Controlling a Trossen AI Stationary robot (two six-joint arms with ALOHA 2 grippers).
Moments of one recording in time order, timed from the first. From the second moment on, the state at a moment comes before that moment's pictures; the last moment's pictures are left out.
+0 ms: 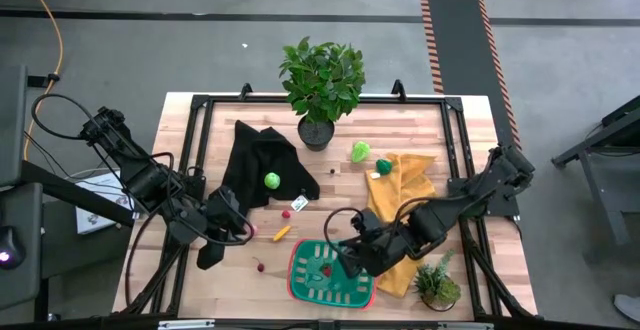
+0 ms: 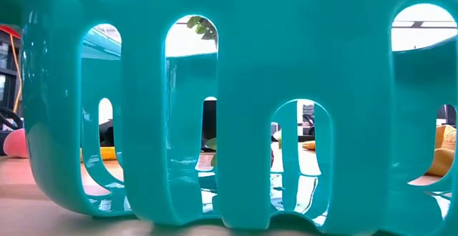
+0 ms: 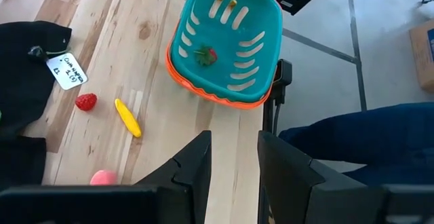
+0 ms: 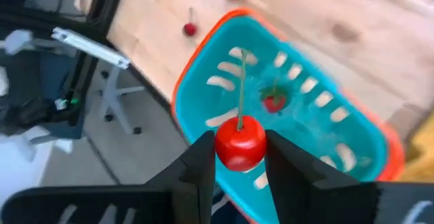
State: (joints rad) left arm -0.62 1.15 1.23 -0.92 -0.27 -0.88; right arm 0.57 1.74 1.69 -0.91 0.26 1.50
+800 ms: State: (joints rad) left arm -0.62 1.15 1.23 -0.95 -0.25 -0.86; right arm 0.56 2.19 2.22 -1.38 0.11 1.36
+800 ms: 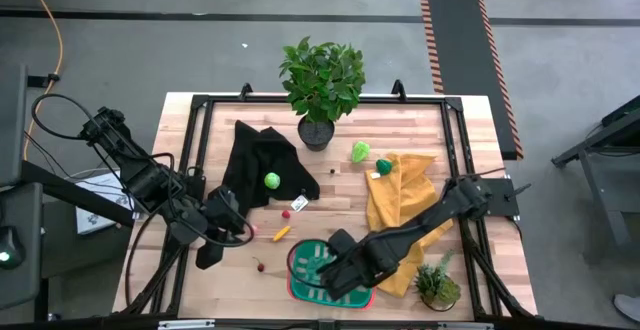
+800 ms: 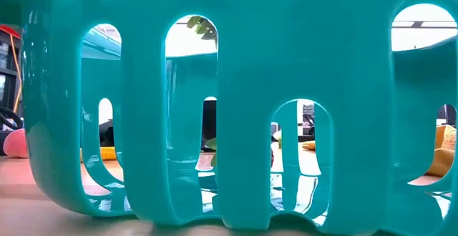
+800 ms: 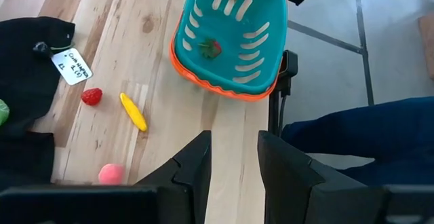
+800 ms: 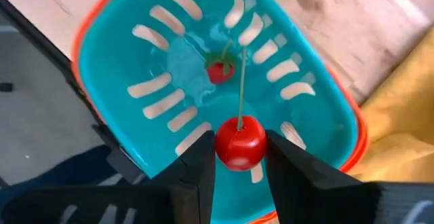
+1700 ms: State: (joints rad) left arm -0.62 1.15 1.23 -1.00 -0.22 -0.84; right arm 0.55 2.37 2.22 -1.29 0.03 1.43
